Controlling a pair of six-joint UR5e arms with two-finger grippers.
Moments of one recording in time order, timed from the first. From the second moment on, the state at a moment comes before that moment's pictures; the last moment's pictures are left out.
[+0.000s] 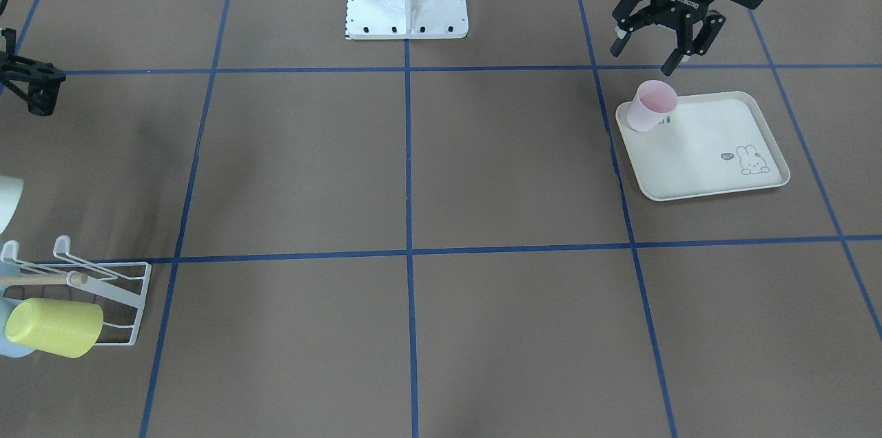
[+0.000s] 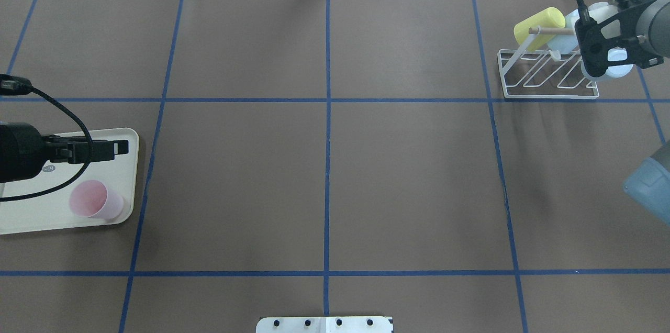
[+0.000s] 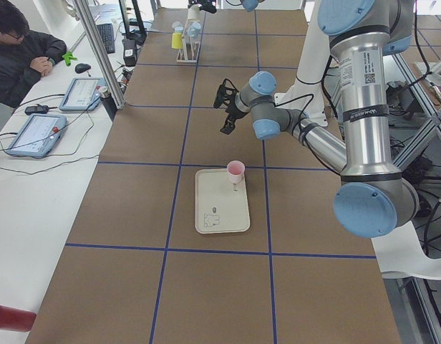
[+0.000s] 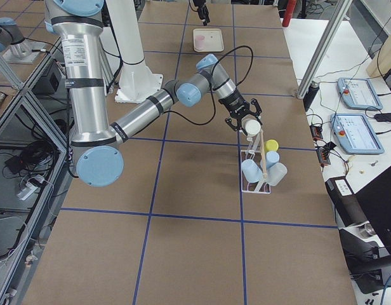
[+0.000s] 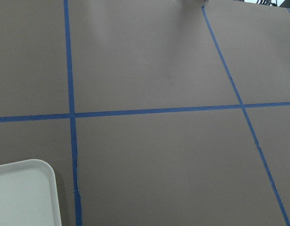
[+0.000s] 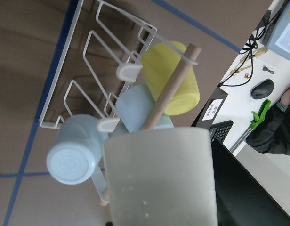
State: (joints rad) left arm -0.68 -1.39 -2.26 -2.25 -1.77 -1.10; right arm 0.96 -1.48 2.07 -1.48 1.31 -1.12
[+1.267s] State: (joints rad) left arm -0.68 -1.40 -2.26 -2.25 -1.77 -1.10; right arm 0.85 -1.49 1.95 -1.47 1.09 -1.15
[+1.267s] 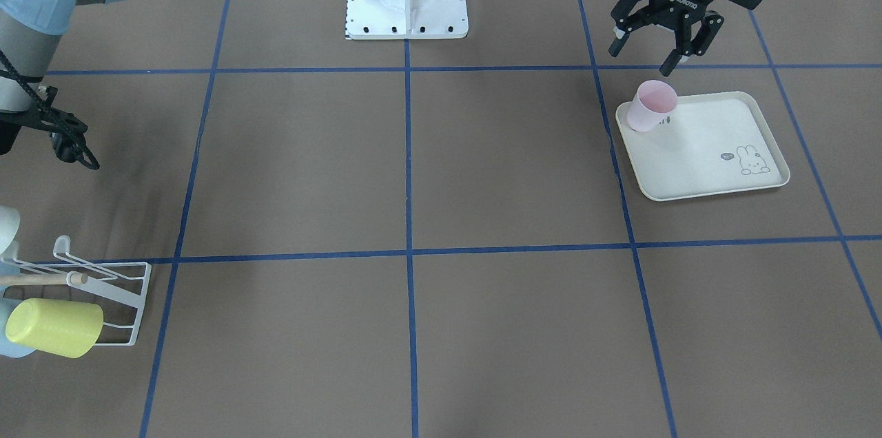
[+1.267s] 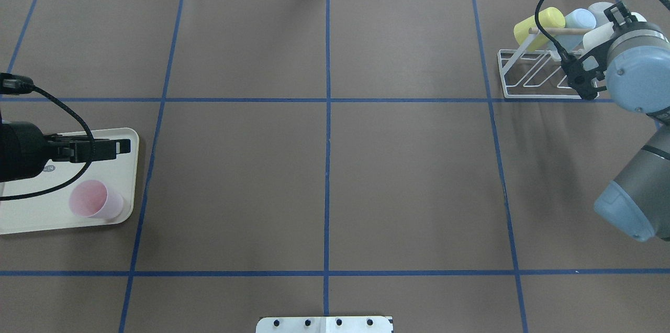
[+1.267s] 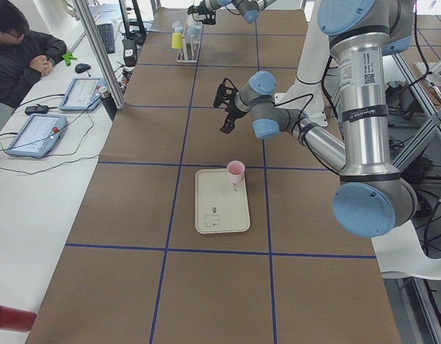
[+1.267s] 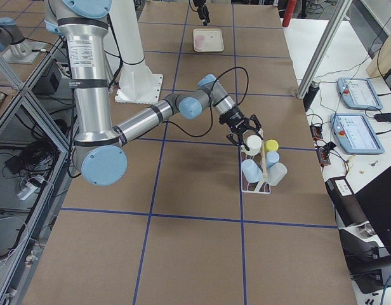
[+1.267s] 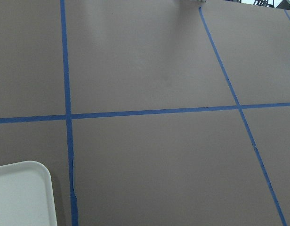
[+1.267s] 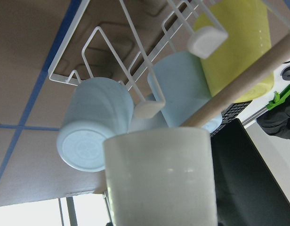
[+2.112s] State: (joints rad) left arm -0.68 -1.40 -2.26 -2.26 -1.77 -1.10; right arm 0.82 -1.48 1.89 -1.47 1.06 -1.14
